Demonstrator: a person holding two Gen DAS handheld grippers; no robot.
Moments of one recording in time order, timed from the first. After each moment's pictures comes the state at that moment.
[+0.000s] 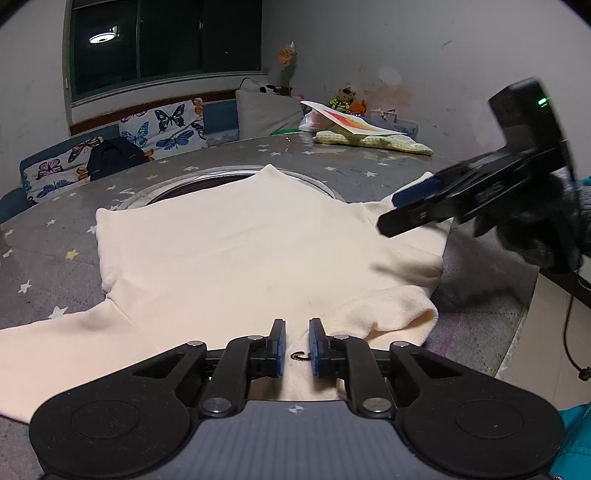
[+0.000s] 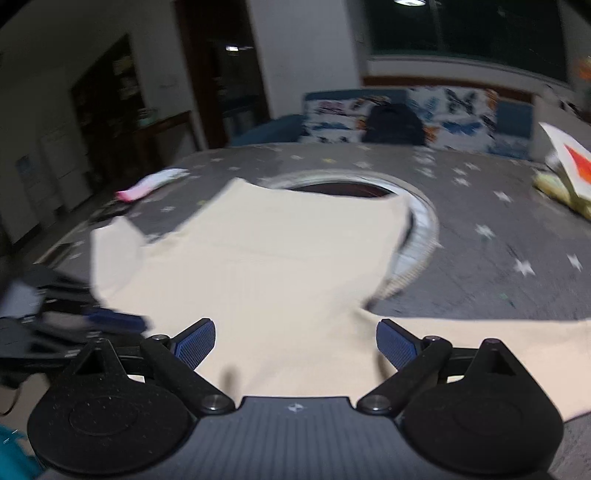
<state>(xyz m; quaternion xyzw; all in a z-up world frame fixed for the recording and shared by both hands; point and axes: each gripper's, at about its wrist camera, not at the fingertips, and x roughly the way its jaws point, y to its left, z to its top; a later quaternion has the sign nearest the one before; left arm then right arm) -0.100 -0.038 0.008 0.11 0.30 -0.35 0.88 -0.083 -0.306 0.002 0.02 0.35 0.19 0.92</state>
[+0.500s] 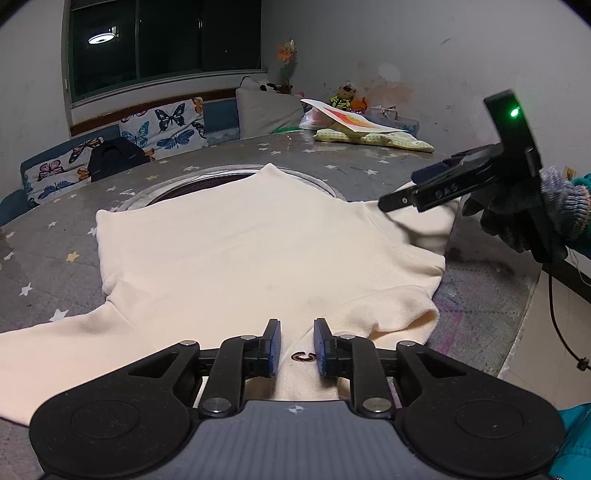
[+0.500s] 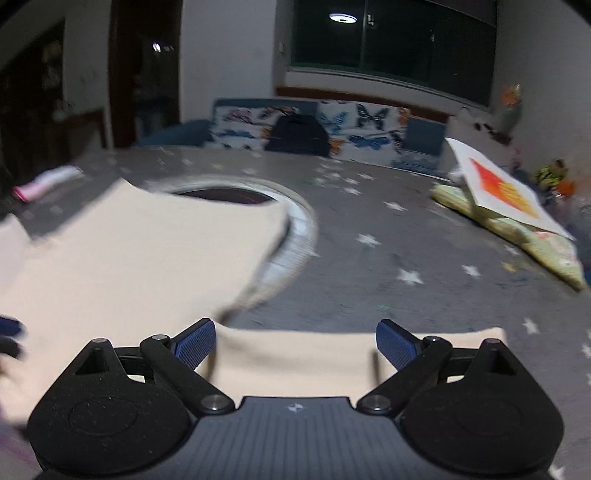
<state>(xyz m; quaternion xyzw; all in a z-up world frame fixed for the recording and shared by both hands) -0.099 -0.042 0.007 0.12 0.30 -0.35 0.88 -0.068 -0.334 -0.010 -0.05 0.33 0.02 0.94</state>
